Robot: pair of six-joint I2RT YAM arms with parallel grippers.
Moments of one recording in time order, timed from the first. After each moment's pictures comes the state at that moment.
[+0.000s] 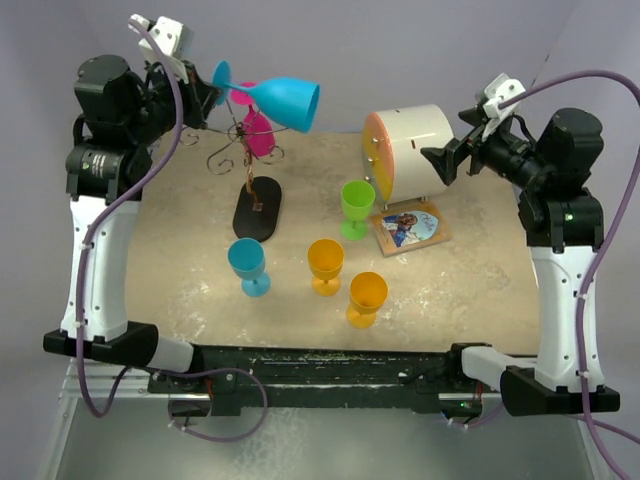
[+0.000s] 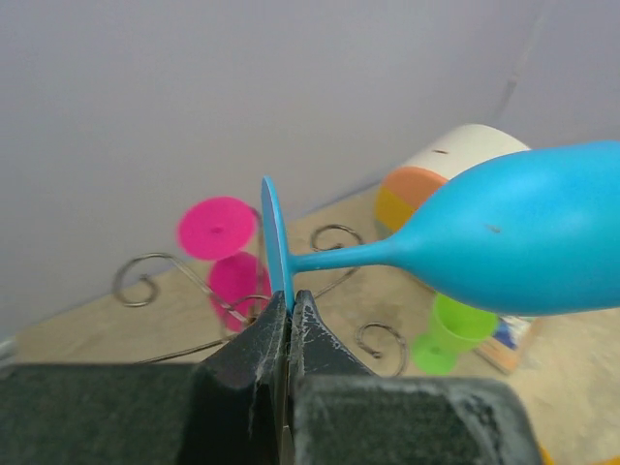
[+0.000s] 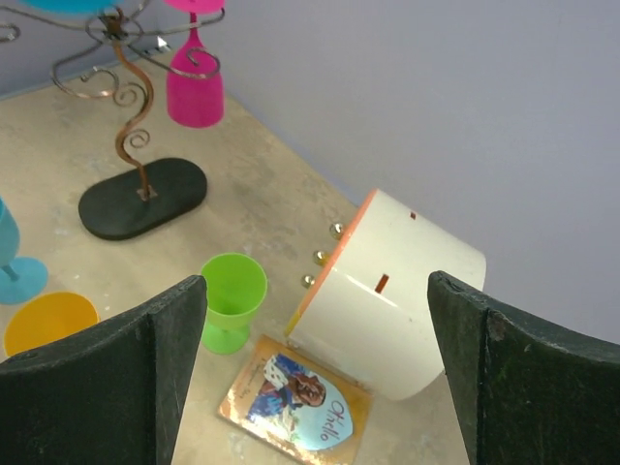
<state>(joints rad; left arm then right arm) -0.16 1.44 2.03 -0.65 0.40 -0.04 0.02 1.17 1.70 -0.62 -0.66 -0.32</state>
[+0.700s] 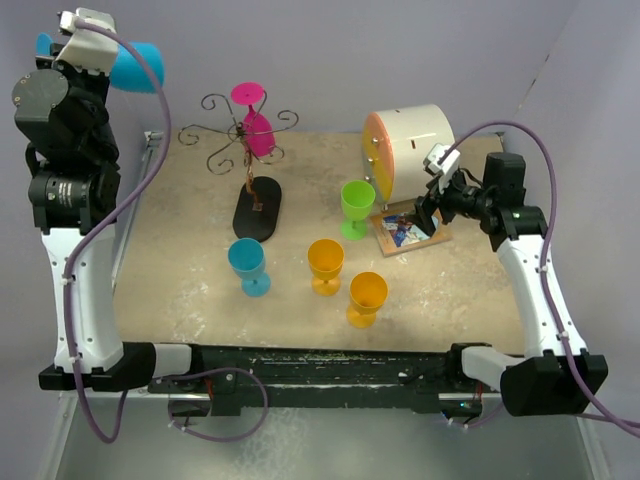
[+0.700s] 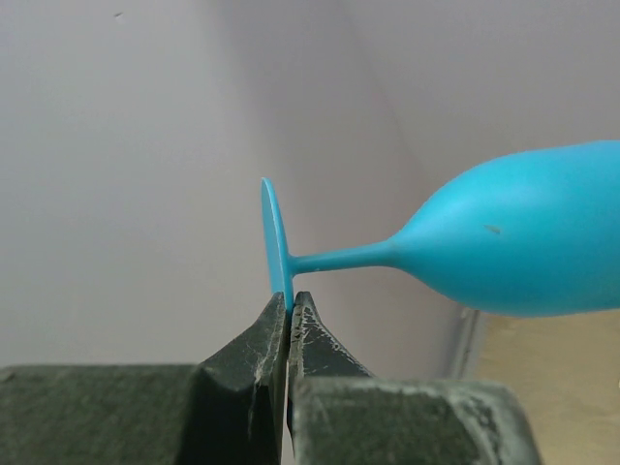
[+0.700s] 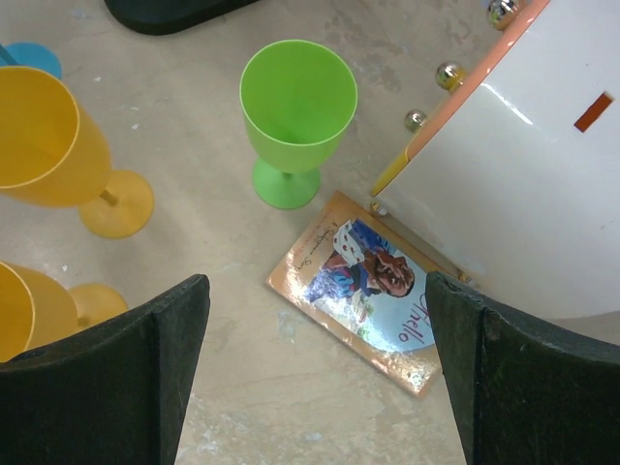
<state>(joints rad) -0.03 1.31 2.05 -0.55 -0.45 0.57 0.02 1.17 1.20 -0.65 -0.71 -0.60</state>
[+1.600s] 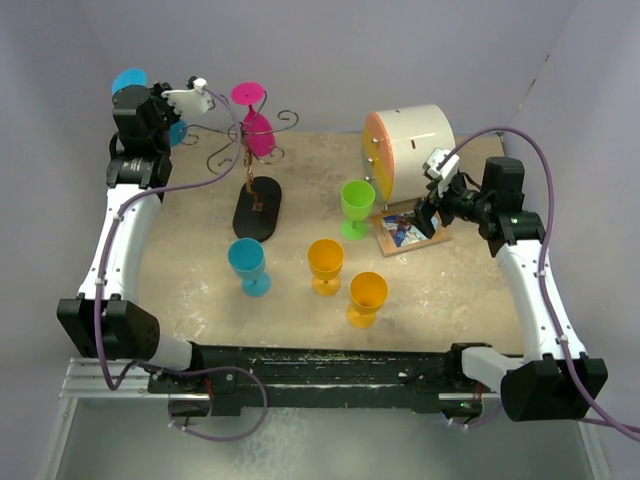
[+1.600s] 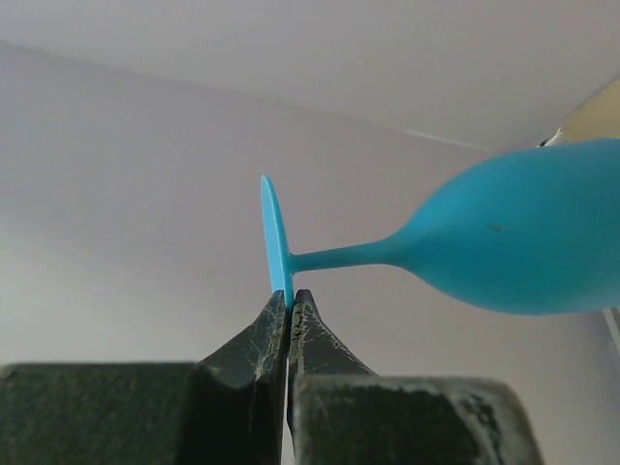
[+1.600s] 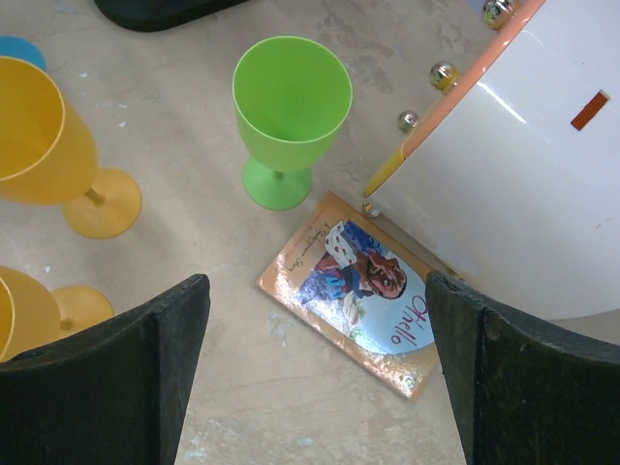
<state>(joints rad) -0.02 1.45 1.54 -0.15 -0.32 1.26 0.02 1.13 1.14 -0.59 -0.70 -0.61</state>
